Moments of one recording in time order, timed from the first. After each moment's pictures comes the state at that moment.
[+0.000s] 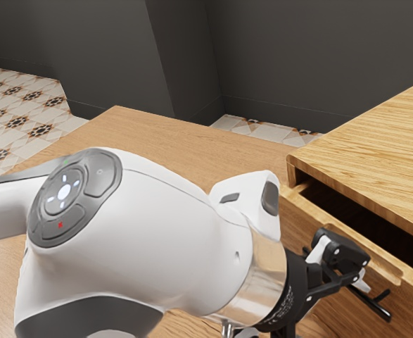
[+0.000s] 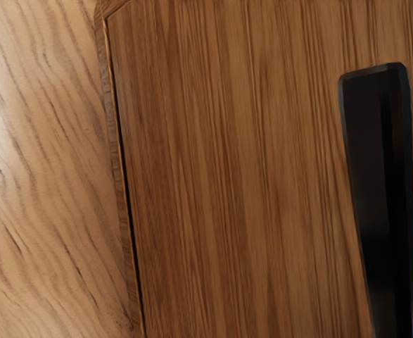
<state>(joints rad) -0.68 -0.35 -0.05 -2.12 0.22 2.36 -1.94</state>
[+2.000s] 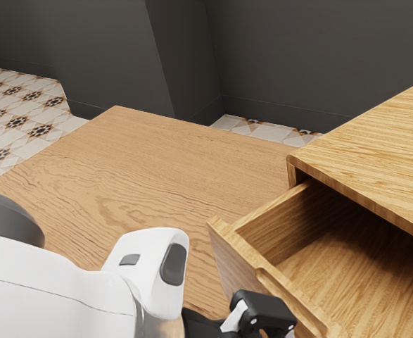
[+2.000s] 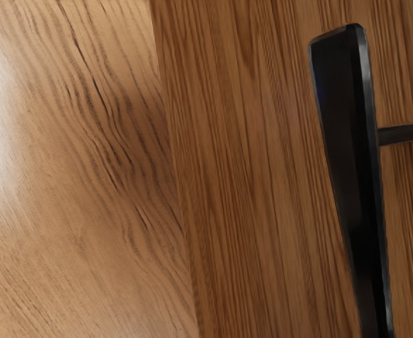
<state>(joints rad) -0.67 -0.61 -0.16 -2.29 0.21 2.23 -1.99</state>
